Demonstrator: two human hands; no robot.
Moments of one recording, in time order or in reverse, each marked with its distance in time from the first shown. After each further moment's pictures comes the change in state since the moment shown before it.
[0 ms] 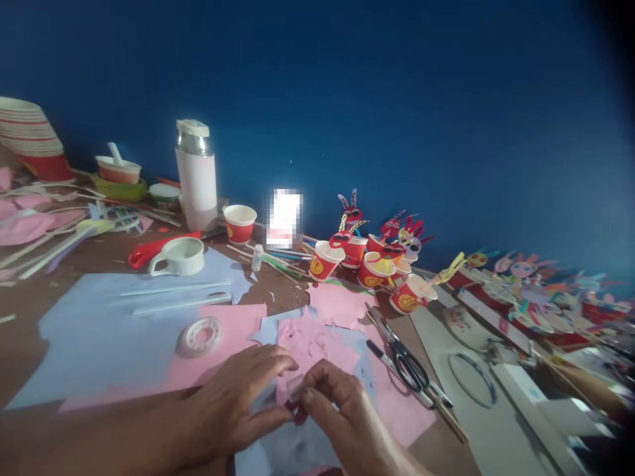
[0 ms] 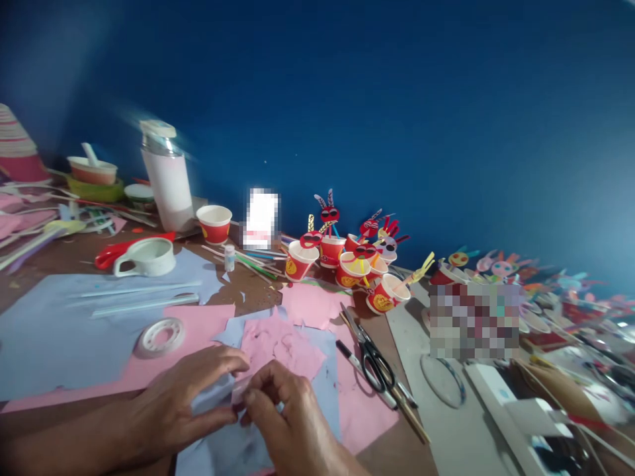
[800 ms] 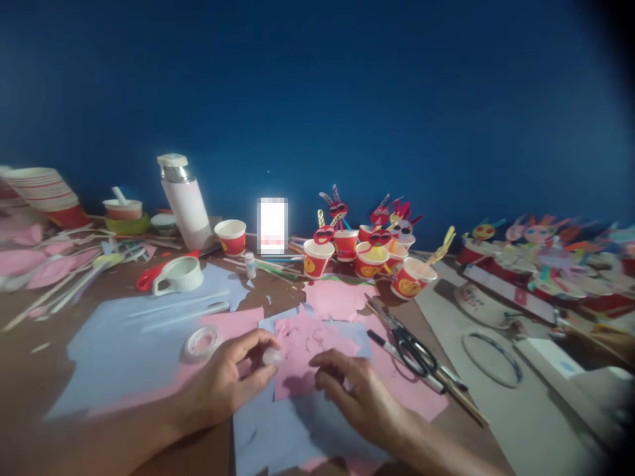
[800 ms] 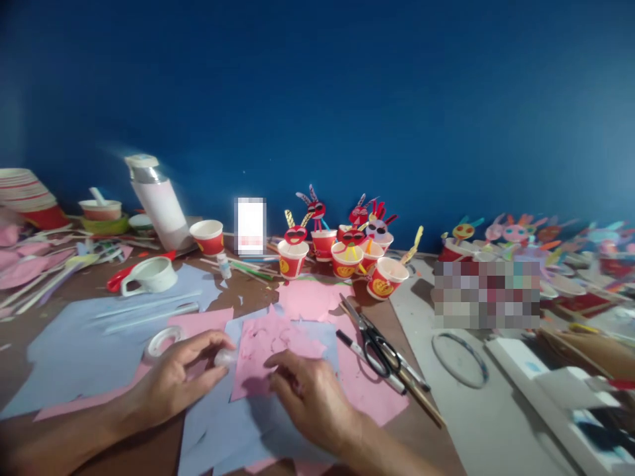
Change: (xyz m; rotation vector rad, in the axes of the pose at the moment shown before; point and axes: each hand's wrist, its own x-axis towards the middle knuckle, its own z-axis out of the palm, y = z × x) left_hand 0.022 0.024 -0.014 -0.191 0.031 -0.550; right_hand -0.003 0.036 -0.036 -0.340 0.059 -0.270
